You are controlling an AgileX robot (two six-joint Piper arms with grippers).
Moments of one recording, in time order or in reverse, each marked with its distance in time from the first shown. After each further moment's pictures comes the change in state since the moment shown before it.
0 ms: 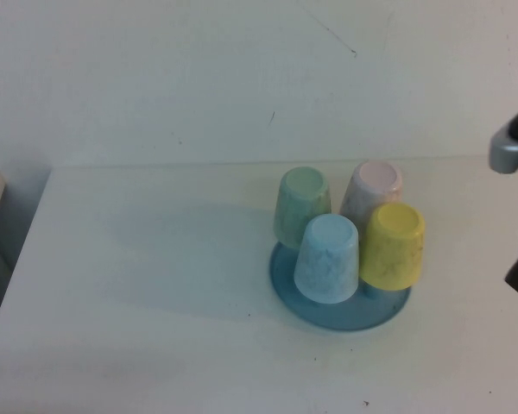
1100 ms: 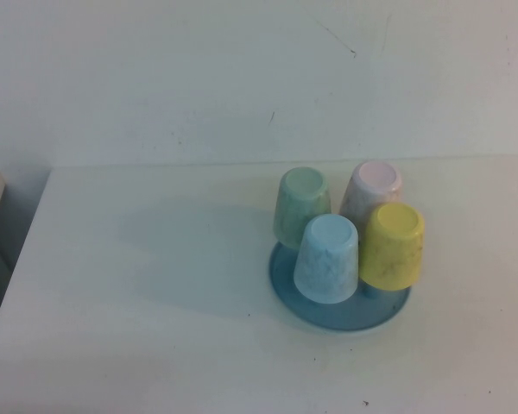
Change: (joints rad) right arm -0.212 -1.133 0.707 -0.053 -0.485 0.234; left arm 0.000 0.000 0.000 0.000 0.000 0.000
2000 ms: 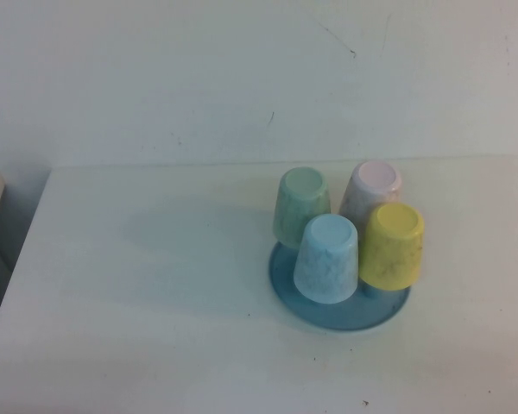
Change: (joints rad) right arm 0.000 -0.299 0.594 0.028 -0.389 0.078; left arm 0.000 0.000 0.000 0.000 0.000 0.000
